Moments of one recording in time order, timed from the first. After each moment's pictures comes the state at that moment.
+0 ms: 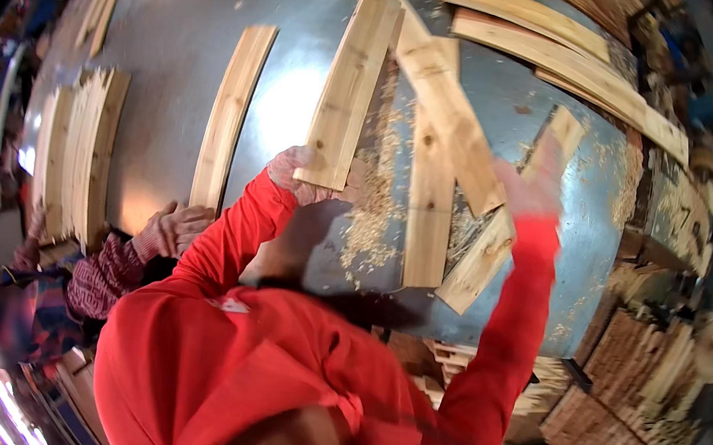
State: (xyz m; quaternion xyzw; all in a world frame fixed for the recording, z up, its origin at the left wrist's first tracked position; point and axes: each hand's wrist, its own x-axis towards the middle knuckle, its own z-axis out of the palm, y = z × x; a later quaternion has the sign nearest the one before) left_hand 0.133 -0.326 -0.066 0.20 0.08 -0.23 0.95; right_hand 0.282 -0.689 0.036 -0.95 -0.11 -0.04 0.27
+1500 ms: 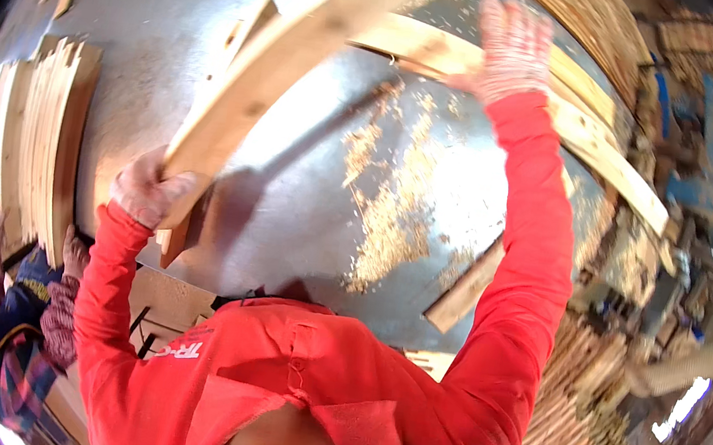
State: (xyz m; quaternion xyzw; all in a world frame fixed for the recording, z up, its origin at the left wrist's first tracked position) left_hand 0.064 -0.118 0.094 0.86 0.33 -0.14 0.36; right_hand 0.449 -0.428 0.072 -0.86 -0.47 -0.20 0.01
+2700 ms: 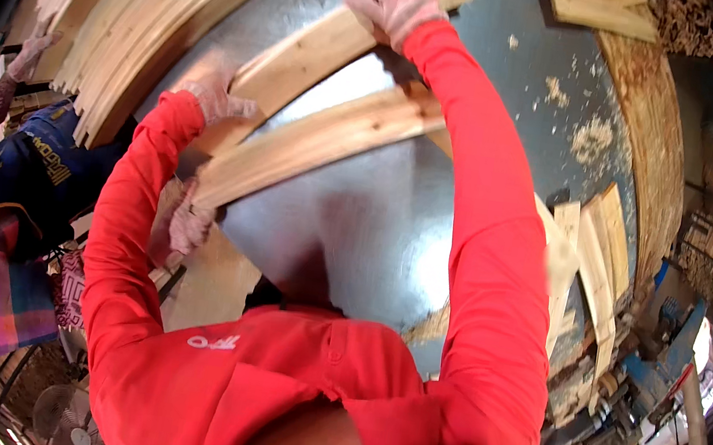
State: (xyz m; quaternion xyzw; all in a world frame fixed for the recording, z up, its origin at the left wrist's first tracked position) left_hand -0.072 0.100 -0.027 0.86 0.35 -0.09 0.36; right_hand 0.263 0.039 -0.046 -0.58 -0.79 -0.19 -0.02
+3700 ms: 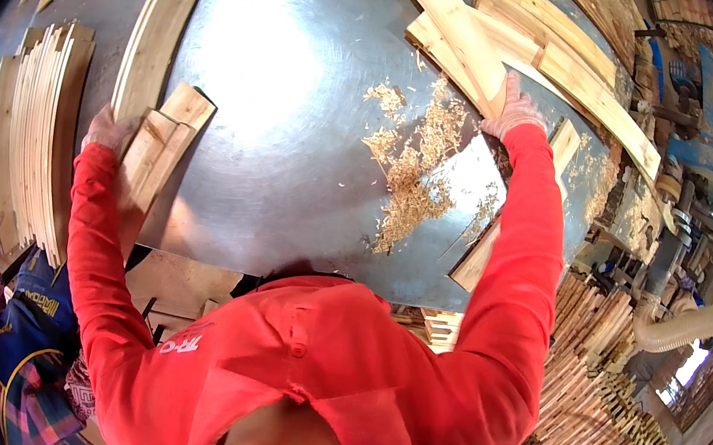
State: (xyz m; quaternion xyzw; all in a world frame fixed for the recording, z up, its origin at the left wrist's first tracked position) left_hand -0.015 0.076 -0.054 0.85 0.44 -0.14 0.25; right_hand 0.385 -0.499 0.006 -0.94 -0.11 0.28 -0.18
